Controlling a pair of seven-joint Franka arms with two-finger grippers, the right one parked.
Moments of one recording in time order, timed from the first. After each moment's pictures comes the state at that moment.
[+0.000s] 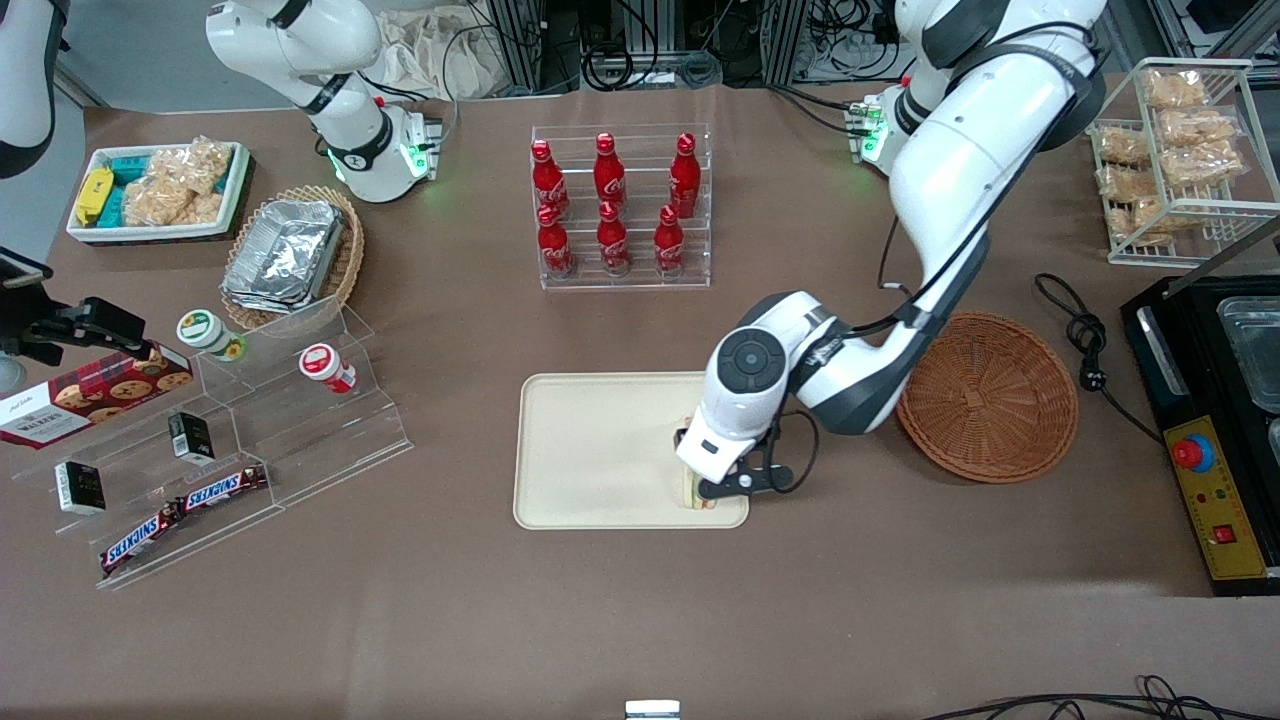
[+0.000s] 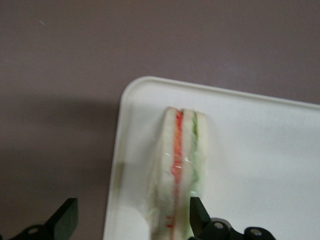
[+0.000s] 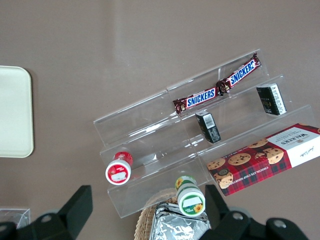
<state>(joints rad) -0.15 0.82 -0.59 -1.35 0.53 2.08 -1.00</state>
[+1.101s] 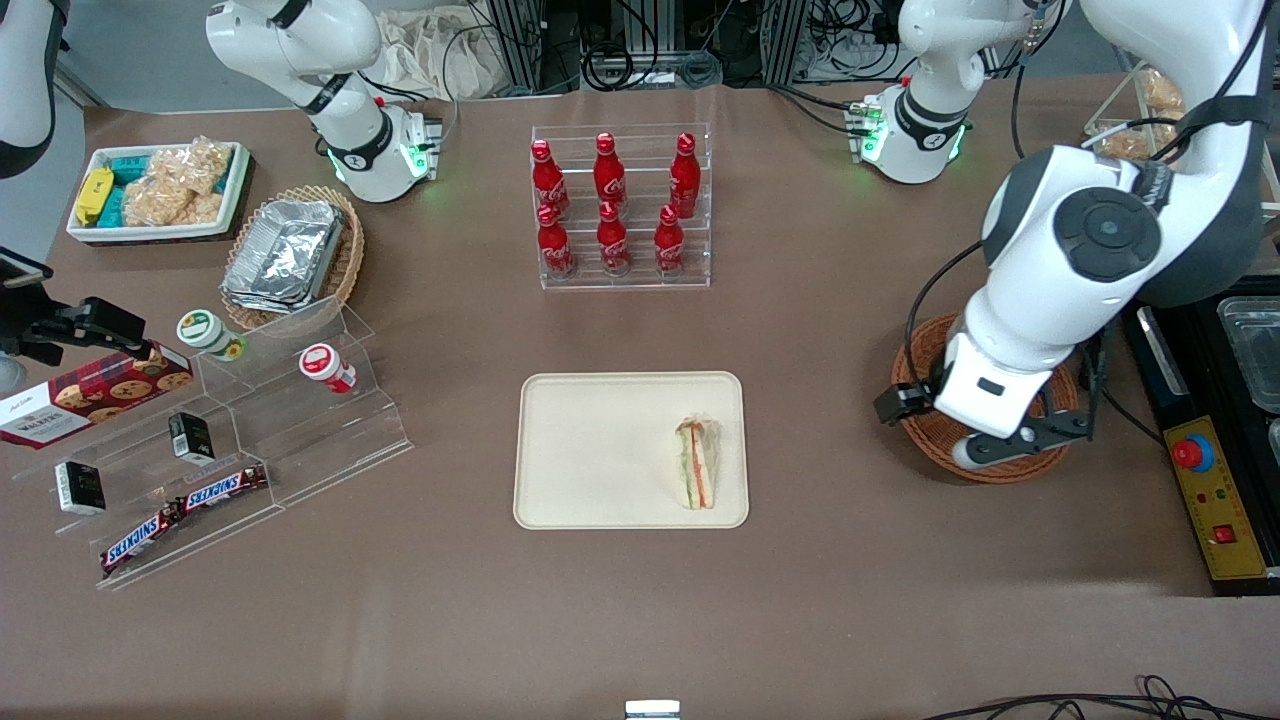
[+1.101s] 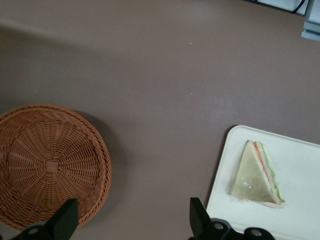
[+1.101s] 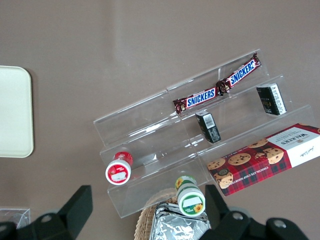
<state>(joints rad) 0.26 0.30 -0.63 -1.60 0.22 1.95 -0.66</state>
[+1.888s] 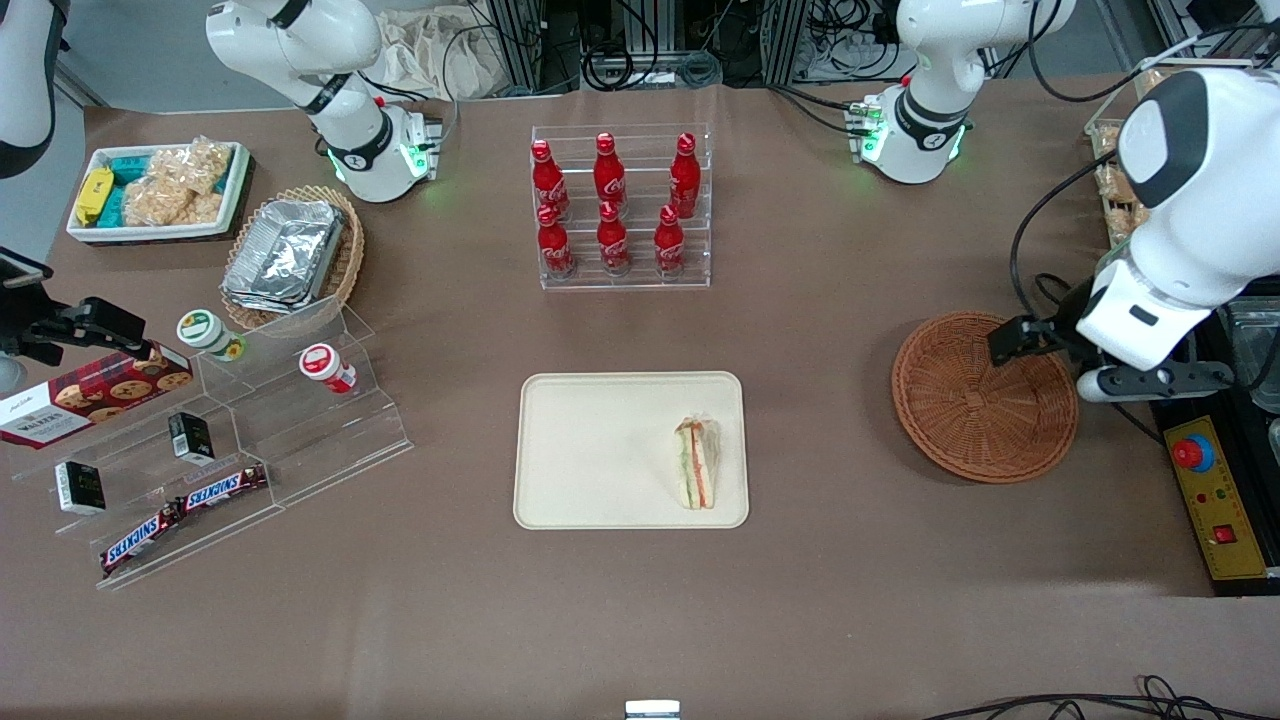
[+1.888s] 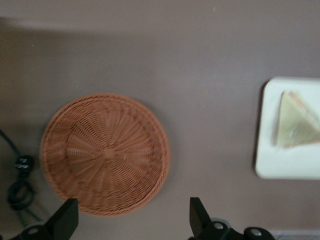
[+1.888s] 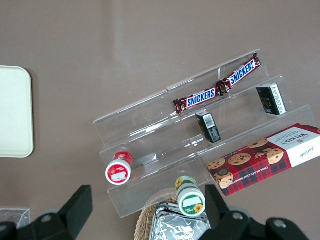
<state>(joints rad) 0.08 0.02 -0.17 -1.82 -0.05 1.89 -0.07</state>
